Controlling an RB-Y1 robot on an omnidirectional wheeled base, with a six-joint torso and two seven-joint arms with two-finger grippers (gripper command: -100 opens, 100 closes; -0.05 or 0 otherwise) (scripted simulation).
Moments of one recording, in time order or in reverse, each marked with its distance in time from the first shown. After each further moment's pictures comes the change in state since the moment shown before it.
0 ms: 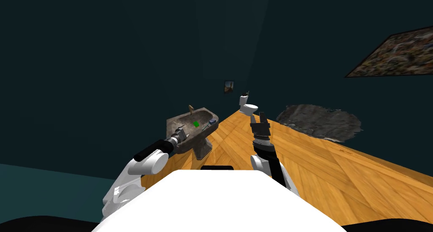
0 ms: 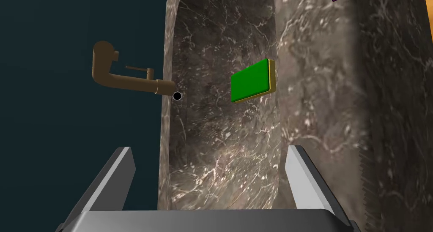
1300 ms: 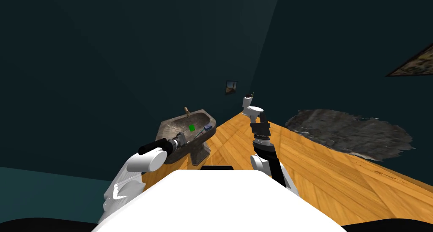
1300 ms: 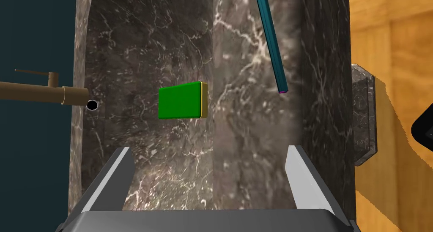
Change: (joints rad) left arm -0.042 0.005 0.039 -0.003 0.076 0.334 0.119; right arm 0.000 0.000 0.000 0.000 0.000 0.000 0.000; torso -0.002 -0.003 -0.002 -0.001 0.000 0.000
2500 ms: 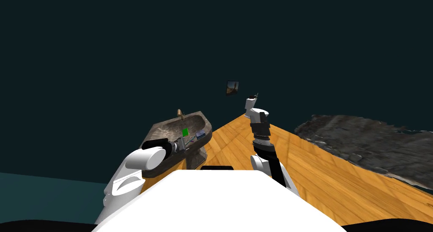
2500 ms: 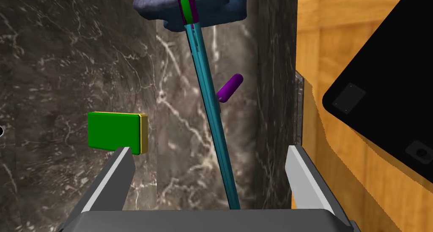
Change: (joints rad) left arm -0.040 0.024 0.023 -0.015 0.052 0.312 0.112; right arm 0.000 0.000 0.000 0.000 0.000 0.000 0.000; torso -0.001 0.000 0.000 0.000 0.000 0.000
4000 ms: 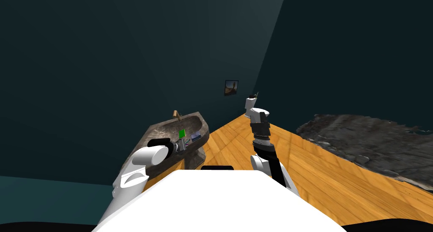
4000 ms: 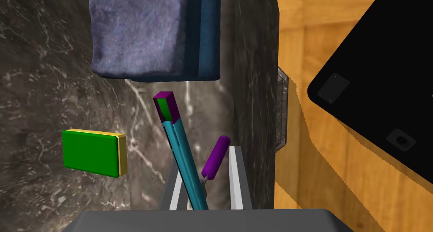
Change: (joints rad) left arm -0.029 0.008 -0.010 0.086 -0.003 0.018 -0.005; right arm 0.000 0.000 0.000 0.000 0.000 0.000 0.000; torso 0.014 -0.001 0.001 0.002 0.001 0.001
